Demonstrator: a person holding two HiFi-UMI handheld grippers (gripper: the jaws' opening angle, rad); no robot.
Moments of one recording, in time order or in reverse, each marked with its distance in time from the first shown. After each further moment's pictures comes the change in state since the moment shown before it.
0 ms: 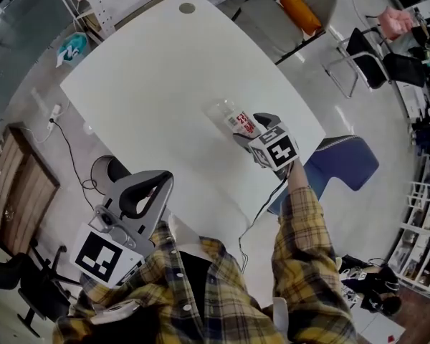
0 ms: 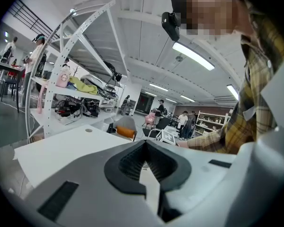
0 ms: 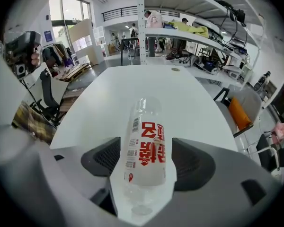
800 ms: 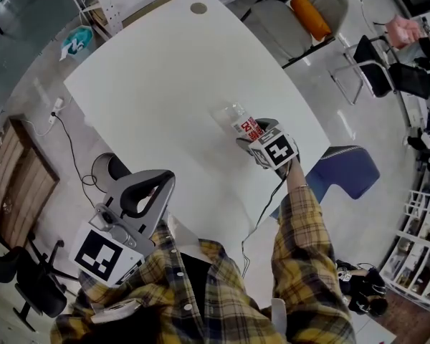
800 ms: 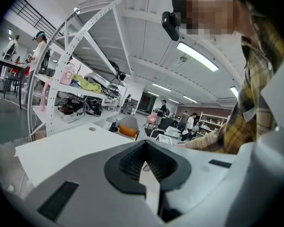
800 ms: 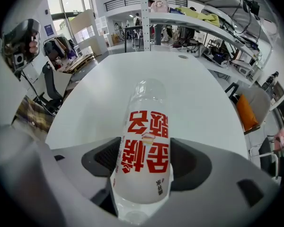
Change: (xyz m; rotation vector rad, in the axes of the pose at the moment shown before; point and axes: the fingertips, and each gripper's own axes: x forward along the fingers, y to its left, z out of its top) left arm 0.004 0.025 -0.006 -0.025 0.002 0.023; right arm 0.043 -0.005 -0.014 -0.051 0.112 0.050
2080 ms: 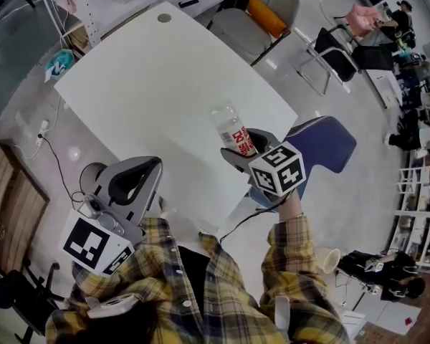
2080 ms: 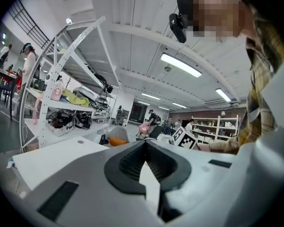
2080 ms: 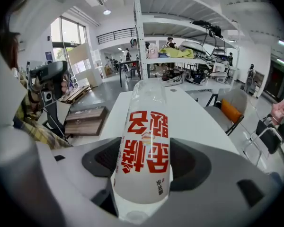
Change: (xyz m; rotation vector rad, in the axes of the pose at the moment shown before) left arm -0.056 -0.091 0.004 0.106 -0.130 -0.090; right arm -0.166 0.119 -0.021 0.189 -0.362 -0.058
